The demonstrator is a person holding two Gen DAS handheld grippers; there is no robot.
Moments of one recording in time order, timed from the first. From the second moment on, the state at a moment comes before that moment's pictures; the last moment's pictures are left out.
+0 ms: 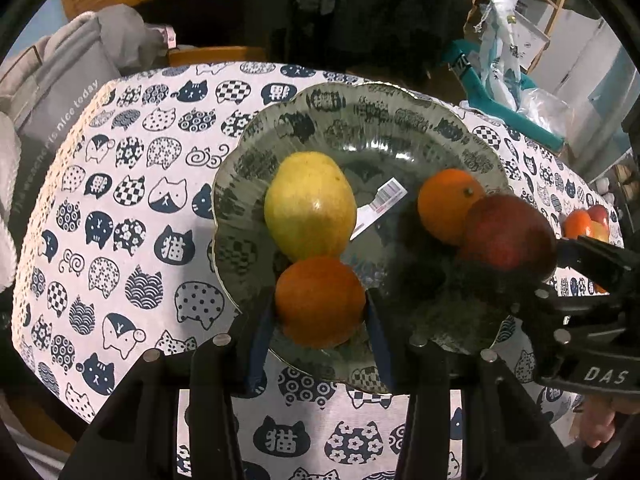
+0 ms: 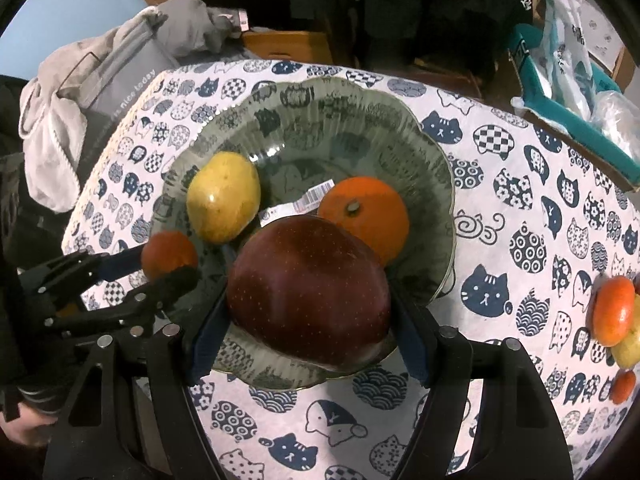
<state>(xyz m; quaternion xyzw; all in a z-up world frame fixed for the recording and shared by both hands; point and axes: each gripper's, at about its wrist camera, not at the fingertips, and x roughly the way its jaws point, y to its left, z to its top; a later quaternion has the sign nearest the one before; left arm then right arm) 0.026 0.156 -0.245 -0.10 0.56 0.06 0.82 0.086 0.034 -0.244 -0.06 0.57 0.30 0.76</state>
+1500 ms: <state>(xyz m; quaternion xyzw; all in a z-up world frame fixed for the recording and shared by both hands) 0.018 0.146 -0.199 -0.10 0.53 0.06 0.84 0.090 0.010 -0.187 -0.10 0.50 0.24 0.82</state>
